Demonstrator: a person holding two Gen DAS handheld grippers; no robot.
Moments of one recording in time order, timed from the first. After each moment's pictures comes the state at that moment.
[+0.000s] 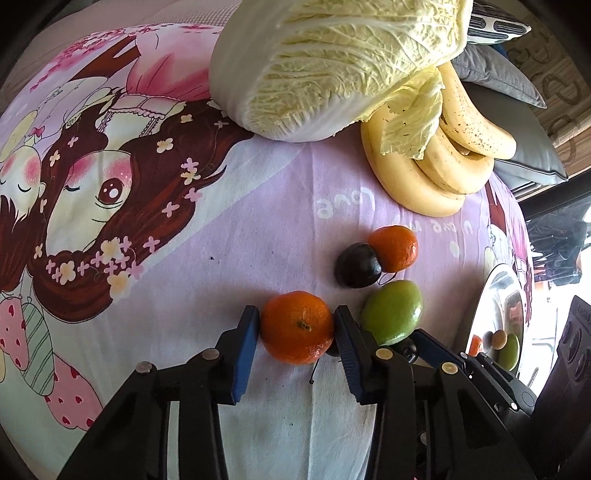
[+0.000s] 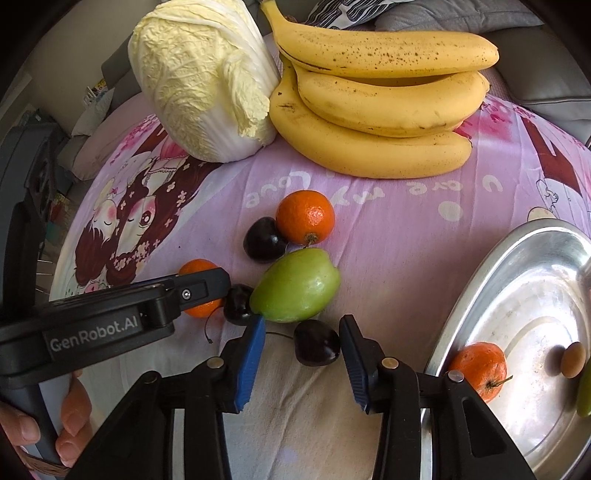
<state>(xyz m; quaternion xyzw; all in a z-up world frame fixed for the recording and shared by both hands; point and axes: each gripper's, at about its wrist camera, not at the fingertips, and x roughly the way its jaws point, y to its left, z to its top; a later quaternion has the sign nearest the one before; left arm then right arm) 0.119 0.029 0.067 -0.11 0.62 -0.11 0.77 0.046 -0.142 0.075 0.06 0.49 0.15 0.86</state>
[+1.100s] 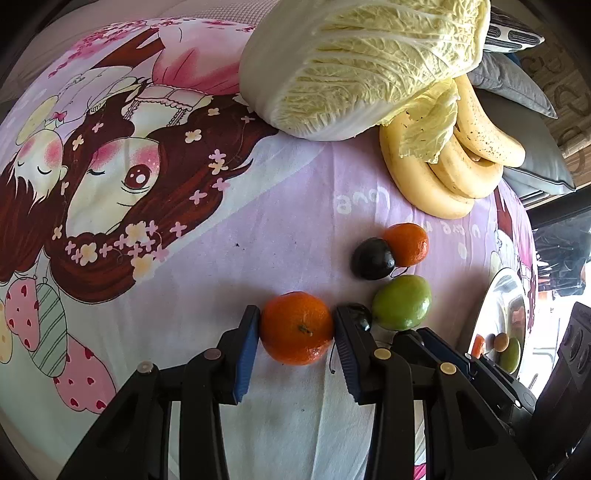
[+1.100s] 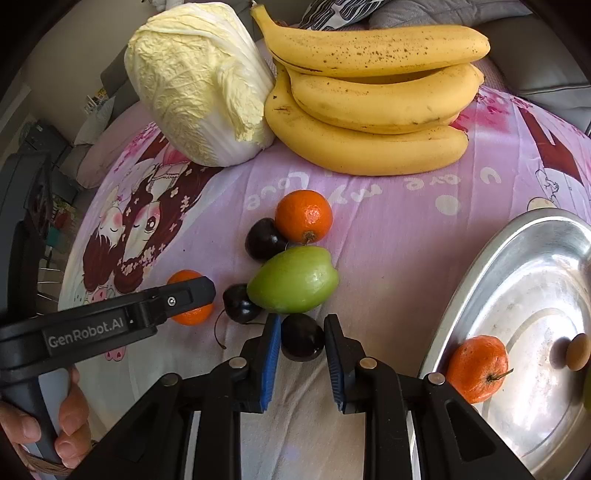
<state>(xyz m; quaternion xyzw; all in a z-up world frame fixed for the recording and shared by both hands) 0.101 0.059 0.084 -0.13 0.63 -0.08 0.77 0.038 -0.152 0.083 0.09 0.48 0.15 0.86</state>
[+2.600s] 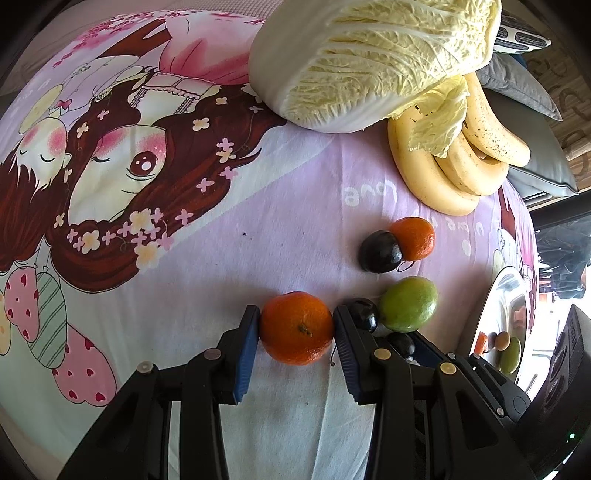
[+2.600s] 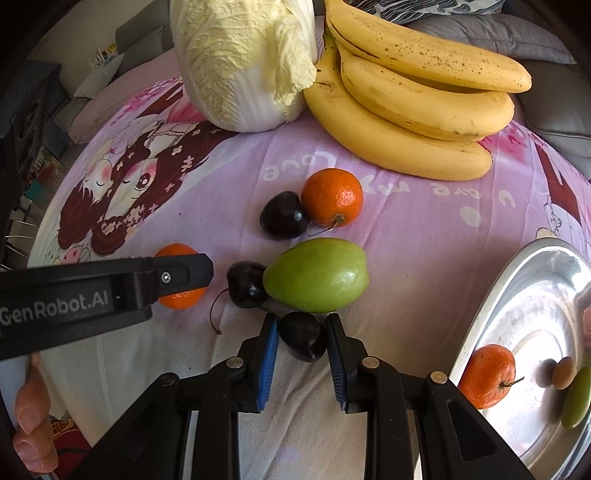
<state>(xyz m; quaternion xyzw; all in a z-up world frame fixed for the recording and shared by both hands) 0.099 0.063 0.085 -0.13 0.63 -0.06 0.76 0.040 -0.114 0.068 -0.02 0.49 0.13 0.86</state>
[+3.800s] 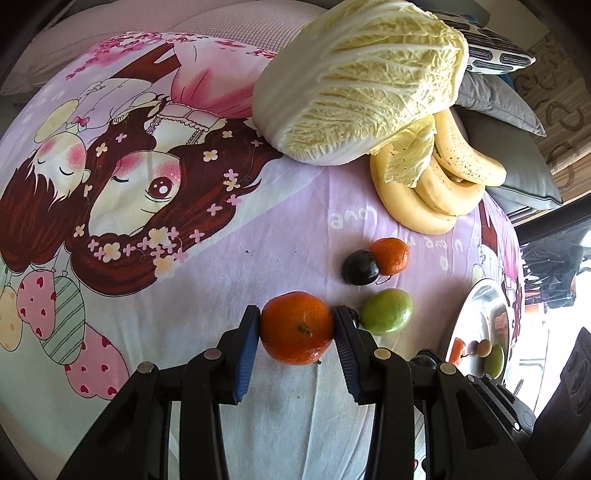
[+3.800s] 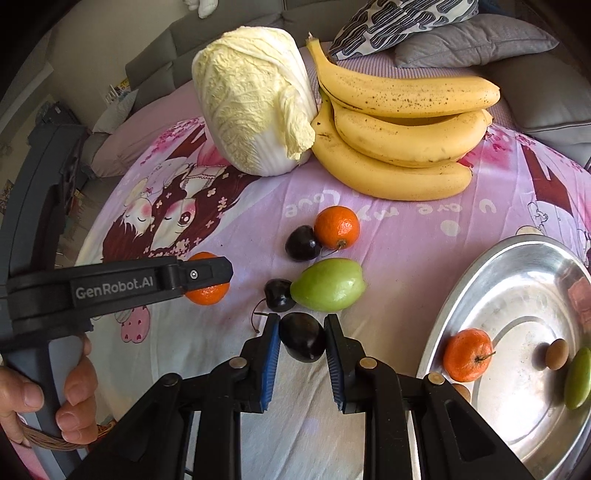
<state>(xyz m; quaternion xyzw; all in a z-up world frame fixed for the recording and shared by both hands) 0.091 0.073 0.118 -0.15 0.60 -0.07 0.78 0.011 -0.142 0.112 0.05 0.45 0.17 0.88</state>
